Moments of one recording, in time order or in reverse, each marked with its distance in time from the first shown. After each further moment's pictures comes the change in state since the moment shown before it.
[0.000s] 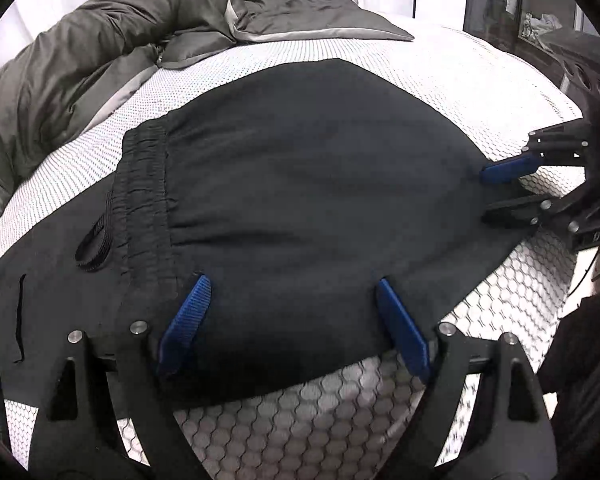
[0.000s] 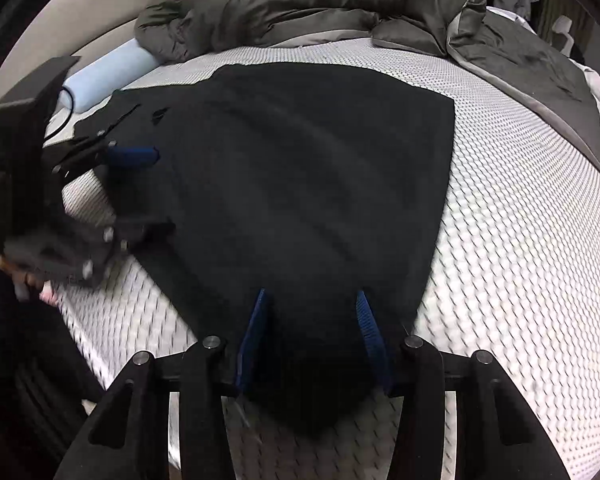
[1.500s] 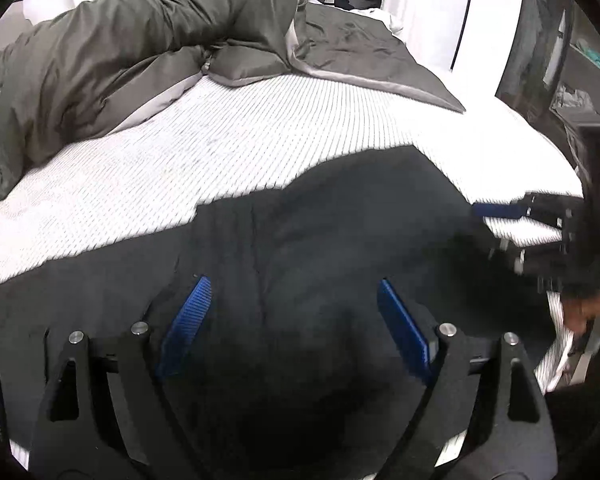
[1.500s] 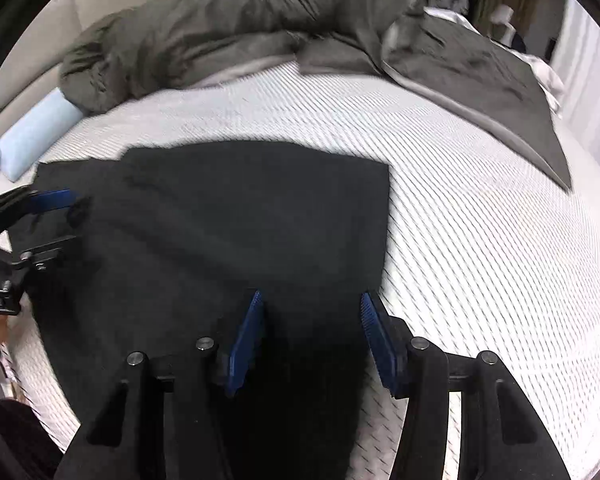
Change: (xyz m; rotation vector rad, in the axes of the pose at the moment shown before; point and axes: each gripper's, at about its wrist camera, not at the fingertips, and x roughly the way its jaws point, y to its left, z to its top) left arm 0.003 0.104 0.064 -0.202 -0.071 -0.017; right arm 0.023 -0.035 0.078 0.149 -0.092 -0.184
